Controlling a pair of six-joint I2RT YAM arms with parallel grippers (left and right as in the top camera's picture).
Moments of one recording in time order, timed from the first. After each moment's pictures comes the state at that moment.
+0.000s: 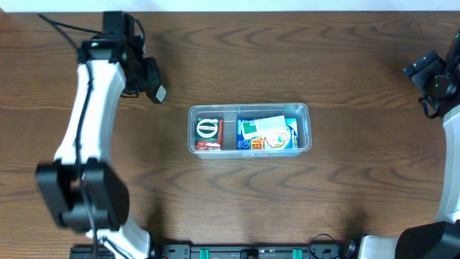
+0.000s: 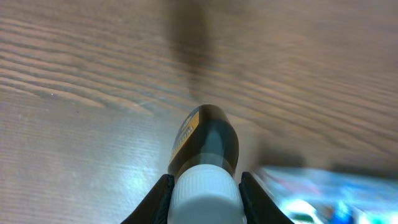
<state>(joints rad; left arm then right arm) 0.02 1.78 1.65 -1.07 0.10 -0.21 -0.30 1.52 1.49 -0.92 0.20 0.63</state>
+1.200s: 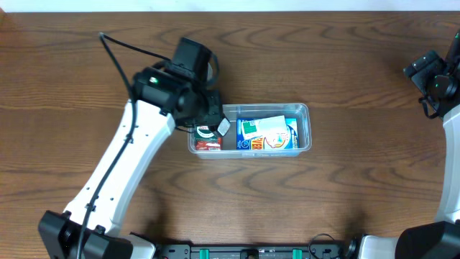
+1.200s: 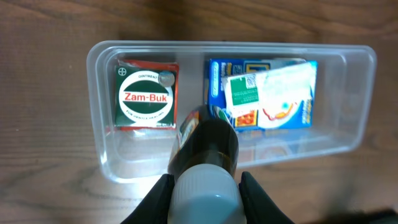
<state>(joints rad) -0.43 1.58 1.54 -1.19 0.15 -0.49 -0.30 1.52 1.49 -0.92 0.20 0.63</state>
